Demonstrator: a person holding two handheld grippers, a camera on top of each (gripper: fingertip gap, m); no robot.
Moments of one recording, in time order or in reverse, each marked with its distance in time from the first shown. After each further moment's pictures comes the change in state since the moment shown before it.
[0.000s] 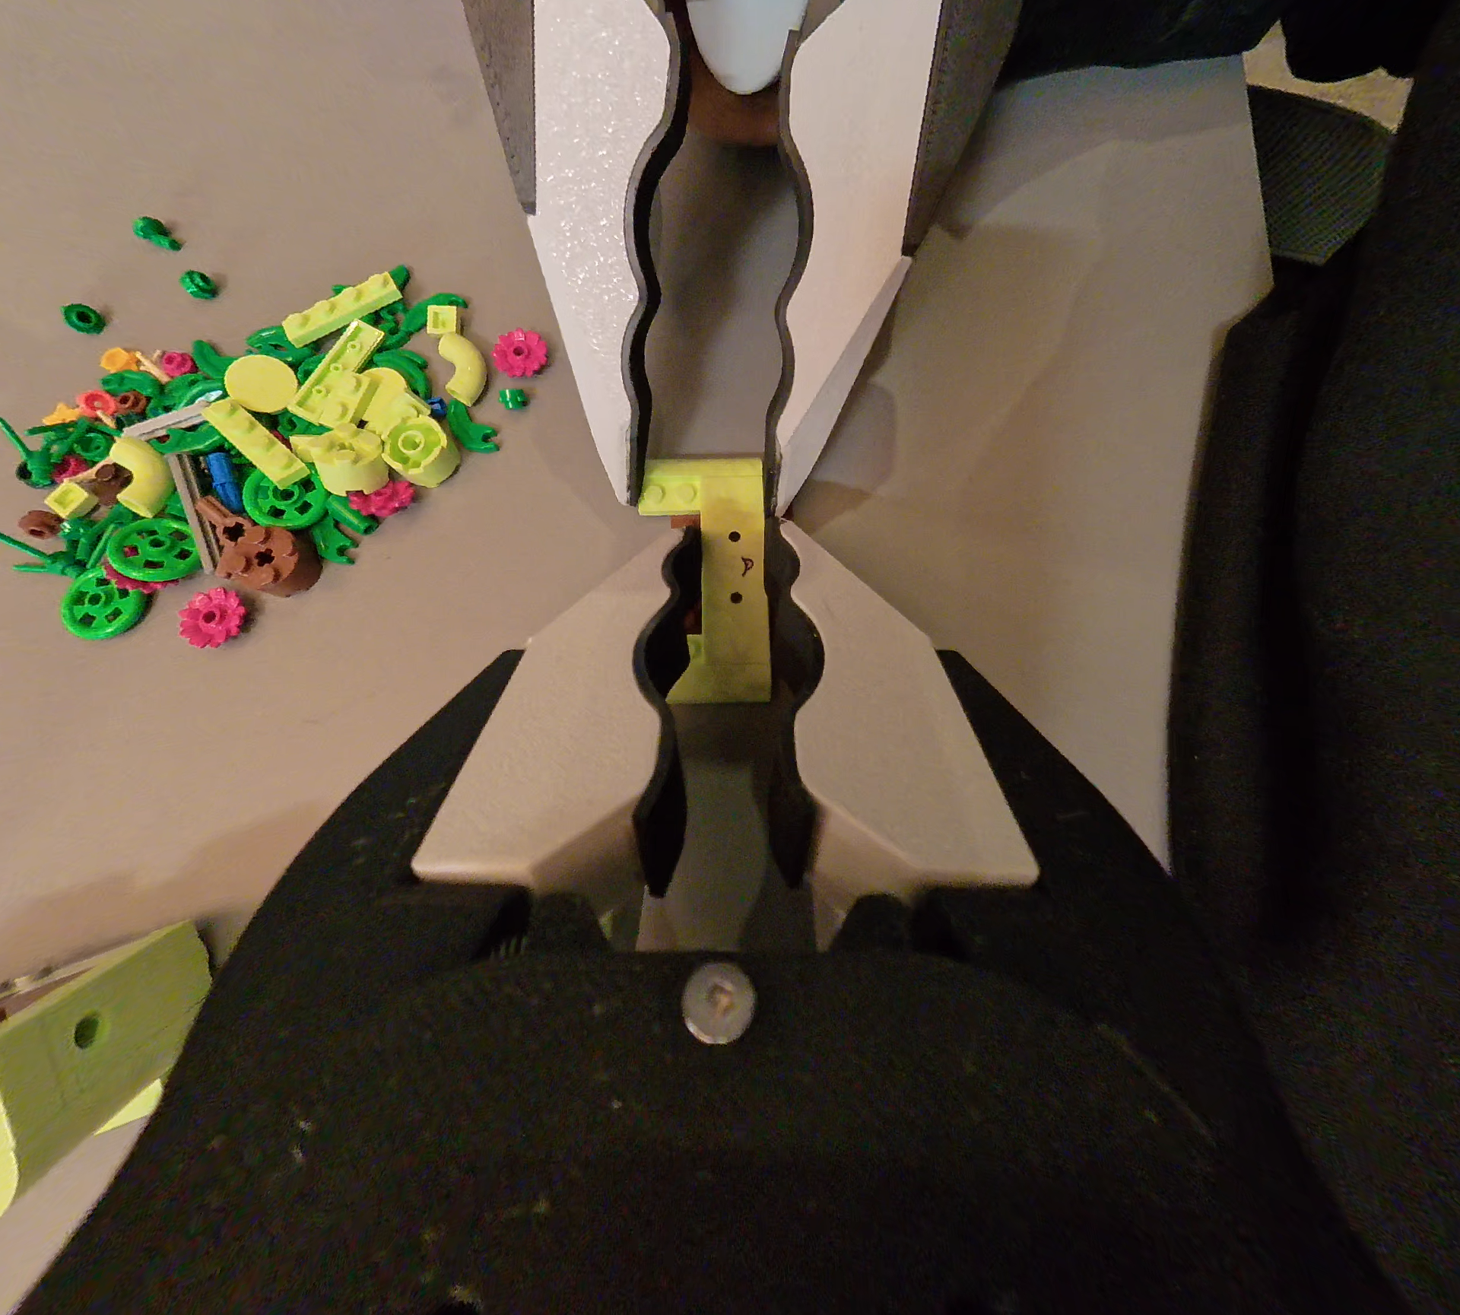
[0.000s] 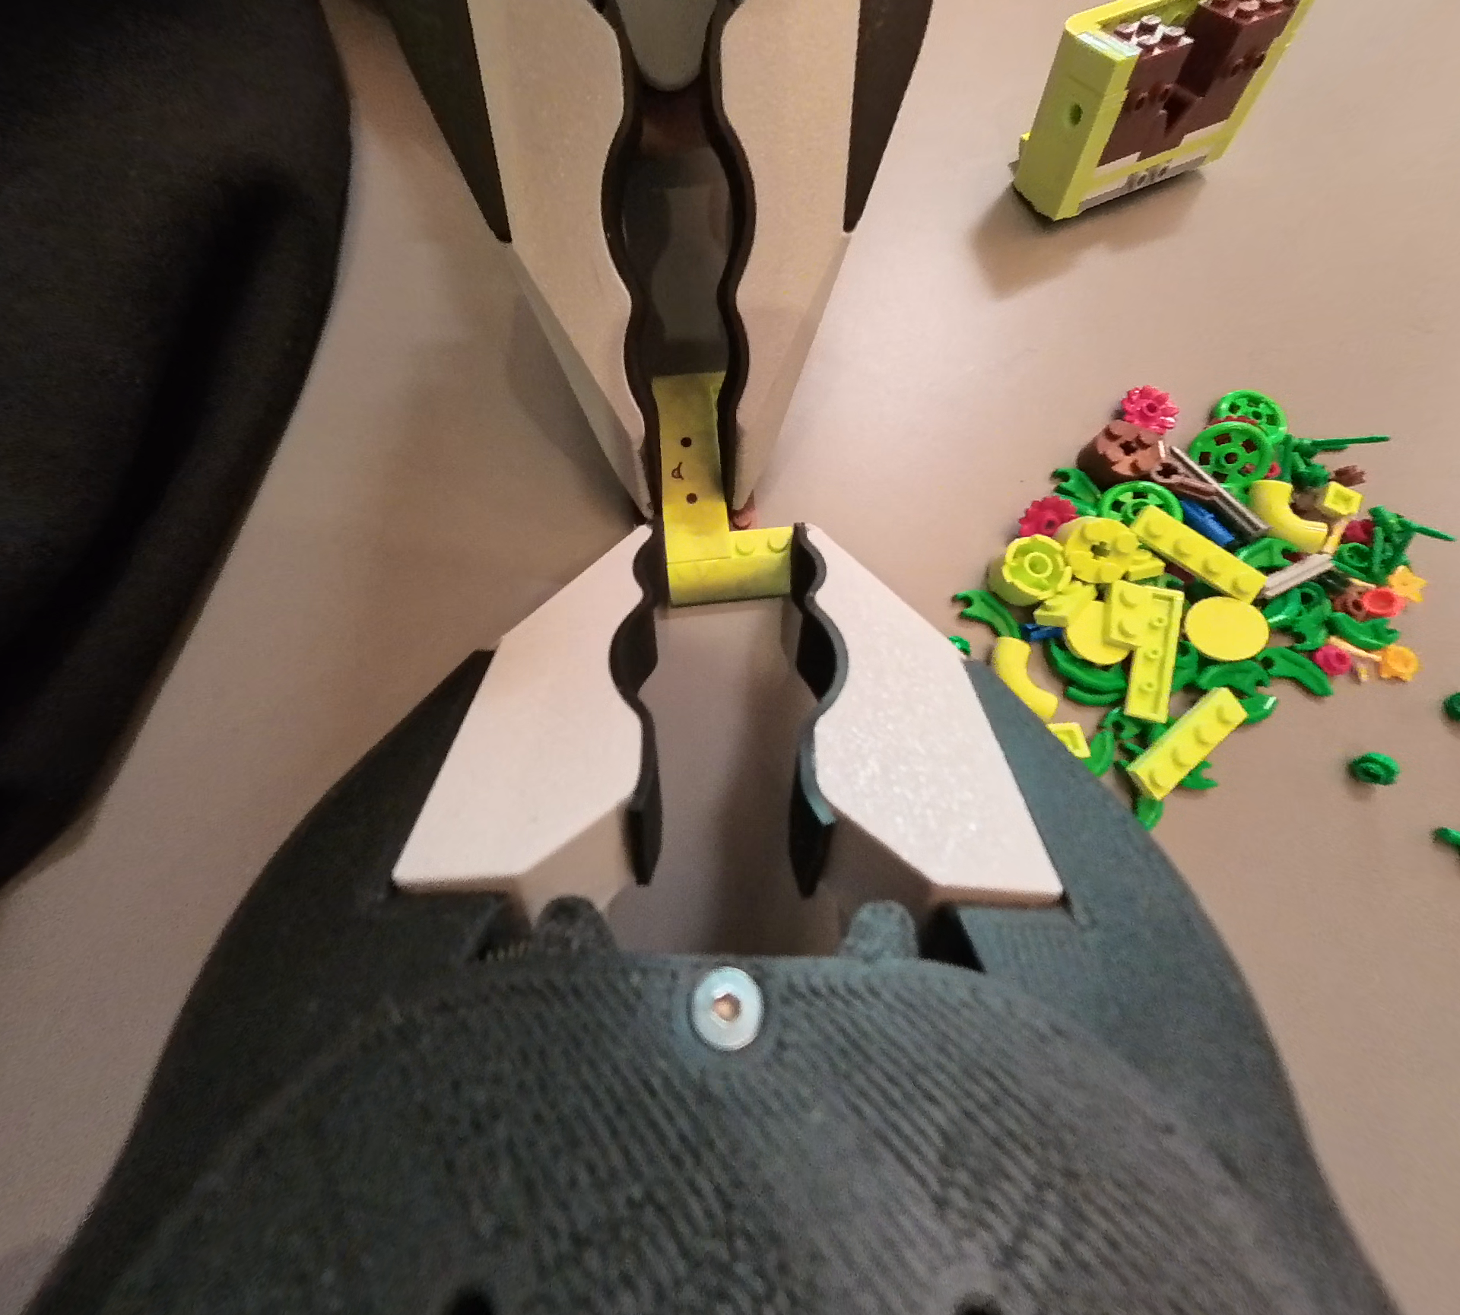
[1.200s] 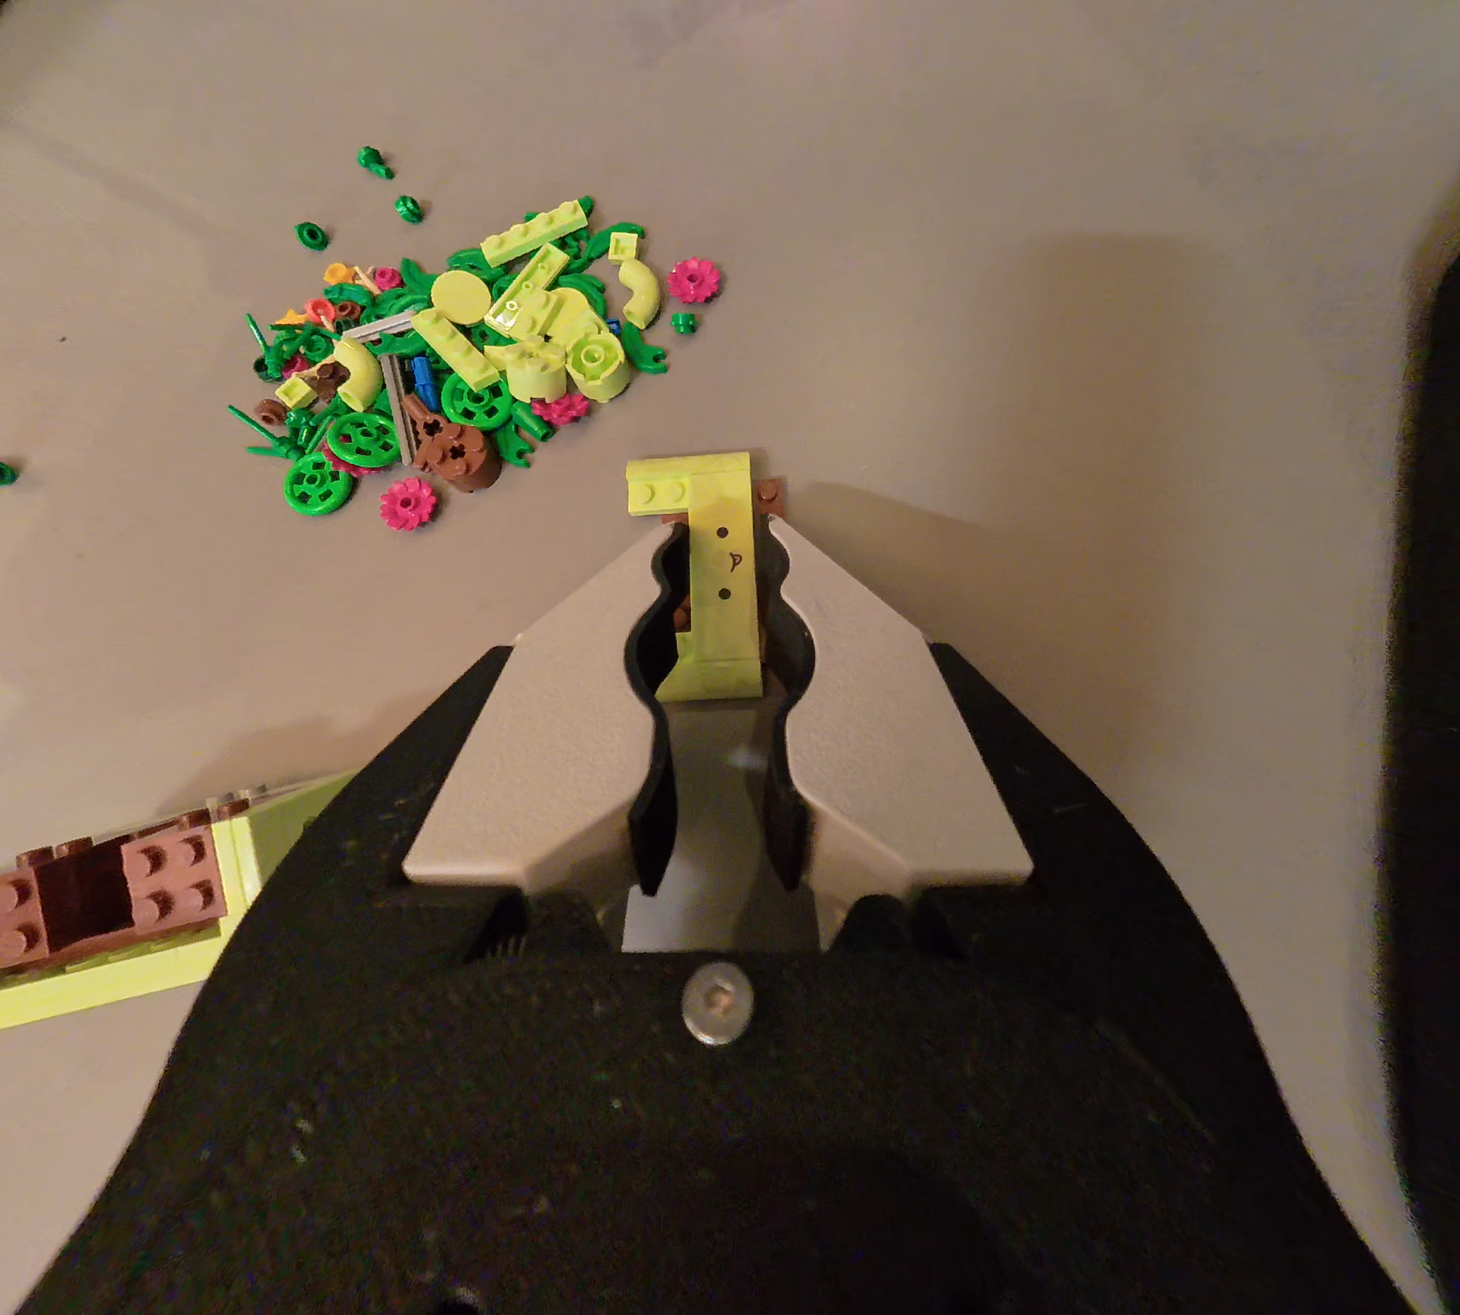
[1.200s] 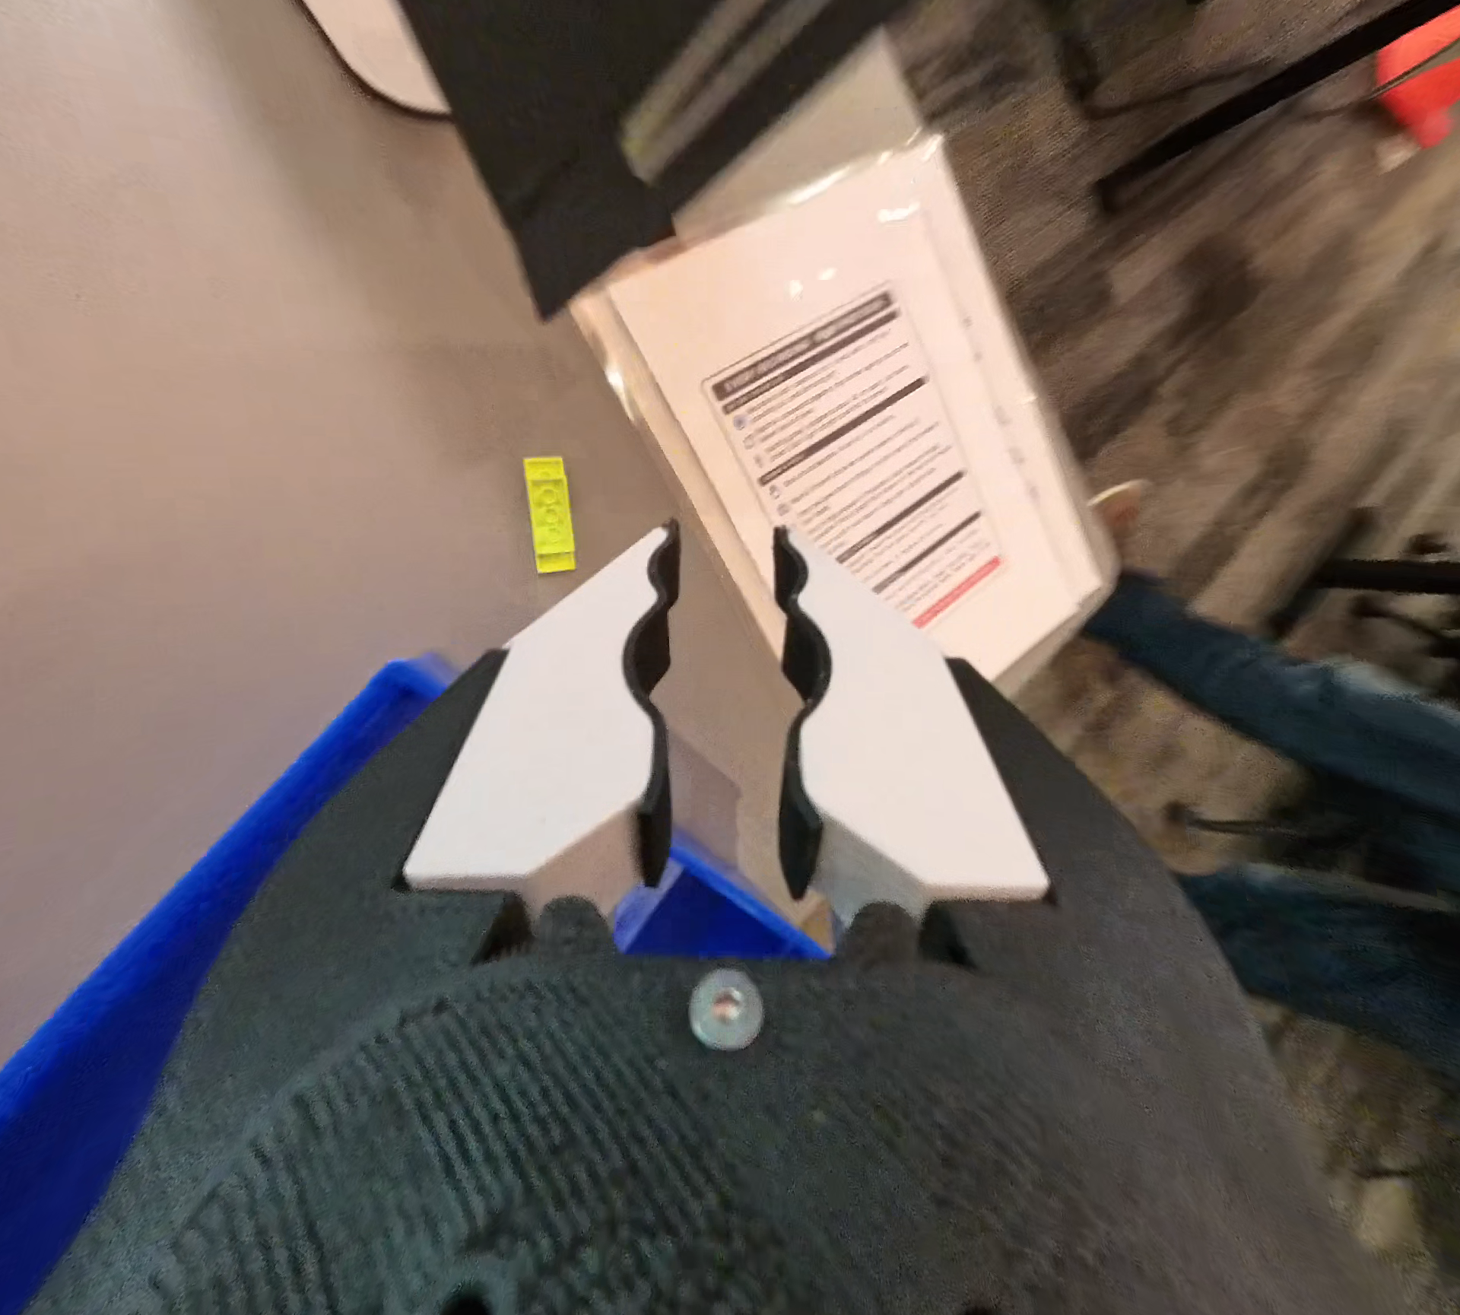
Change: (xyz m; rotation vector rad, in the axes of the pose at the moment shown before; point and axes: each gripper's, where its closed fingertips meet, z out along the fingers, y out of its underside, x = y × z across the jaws) left arm -0.040 0.015 -0.016 -0.007 -0.145 -0.015; right arm 0.332 0.119 -0.325 -0.496 0.711 0.239
